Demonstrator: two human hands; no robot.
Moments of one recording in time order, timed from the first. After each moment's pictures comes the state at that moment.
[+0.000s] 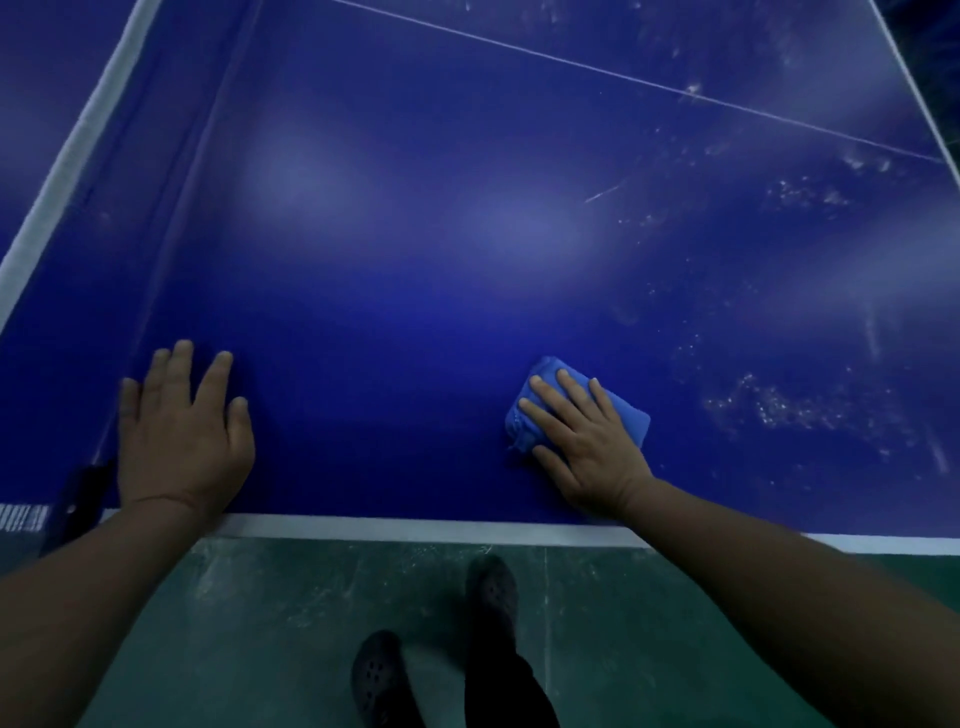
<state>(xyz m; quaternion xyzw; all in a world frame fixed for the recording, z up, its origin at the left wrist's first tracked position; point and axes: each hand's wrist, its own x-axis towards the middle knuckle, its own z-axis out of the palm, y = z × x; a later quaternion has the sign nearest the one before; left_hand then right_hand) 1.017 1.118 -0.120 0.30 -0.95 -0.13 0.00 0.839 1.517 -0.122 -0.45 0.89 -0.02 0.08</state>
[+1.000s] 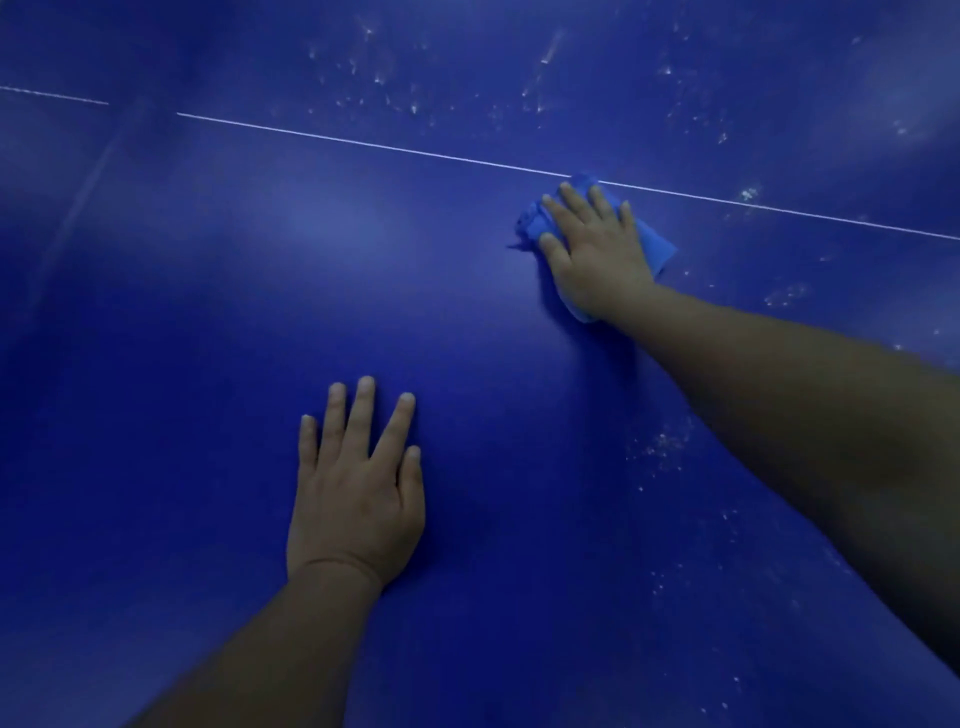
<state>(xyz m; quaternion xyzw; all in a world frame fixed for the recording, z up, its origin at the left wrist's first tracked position) 0.660 1.248 -0.133 0.23 -0.96 -0.15 -0.01 0.323 1.370 -0.124 -0.31 0.95 -0.05 0.06</state>
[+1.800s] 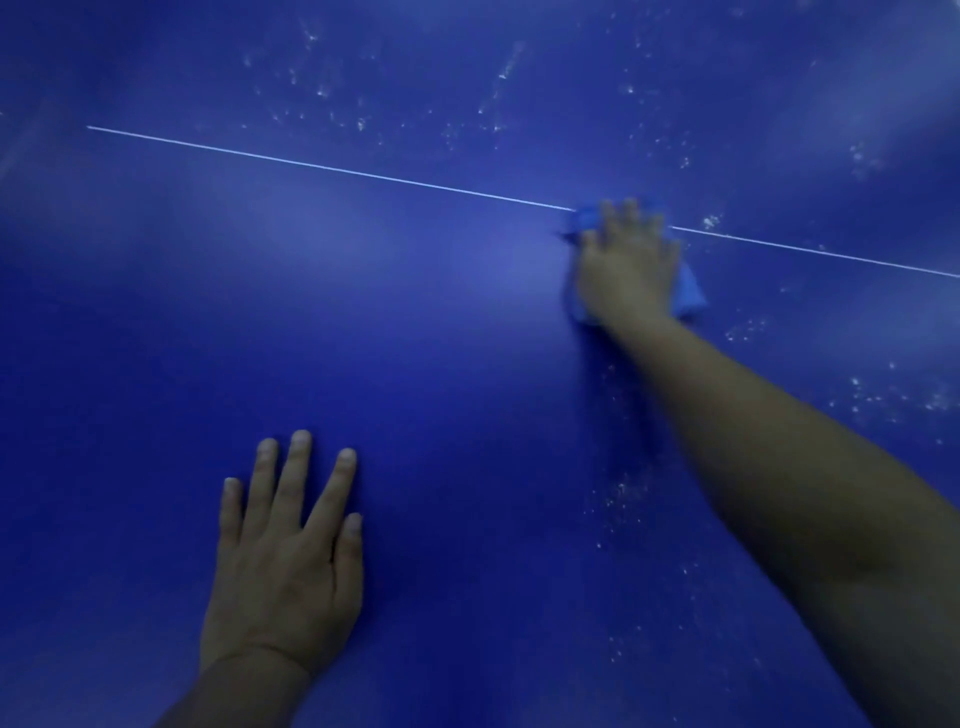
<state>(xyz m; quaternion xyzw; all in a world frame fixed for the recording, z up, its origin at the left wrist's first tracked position) 0.657 1.246 -0.136 0.21 -0.97 -0.11 0.03 0.274 1.408 -0.128 -0.11 0.99 -0.02 0.01</state>
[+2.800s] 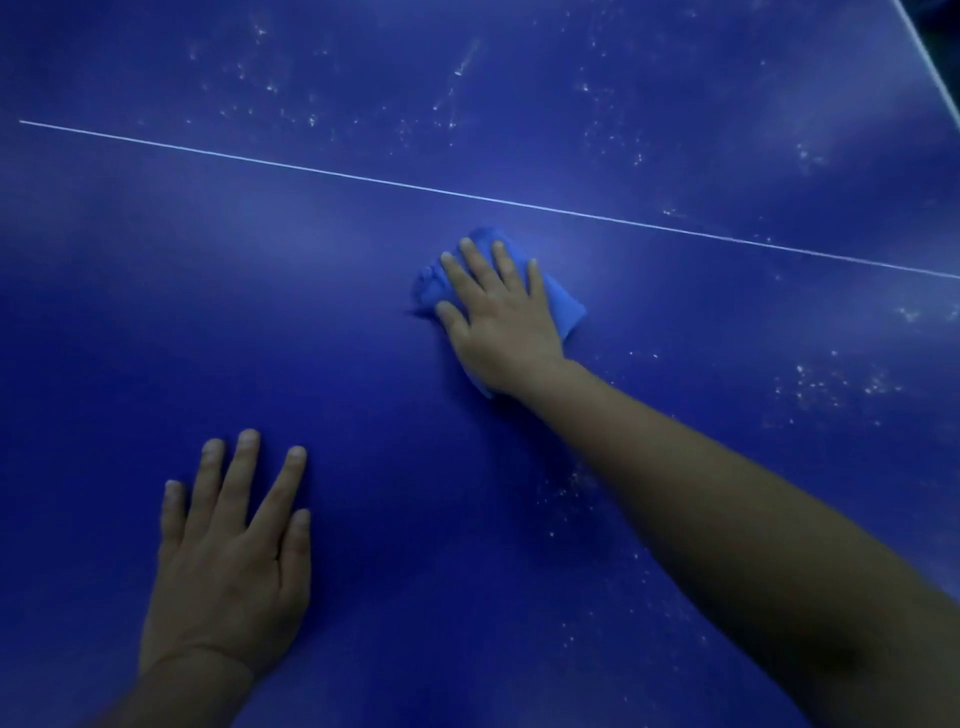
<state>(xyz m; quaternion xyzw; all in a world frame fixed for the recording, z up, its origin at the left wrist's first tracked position) 0.656 1.245 -0.134 0.23 -0.97 -0.12 -0.01 0.365 1.380 -0.123 -0.31 0.94 -0.05 0.08</state>
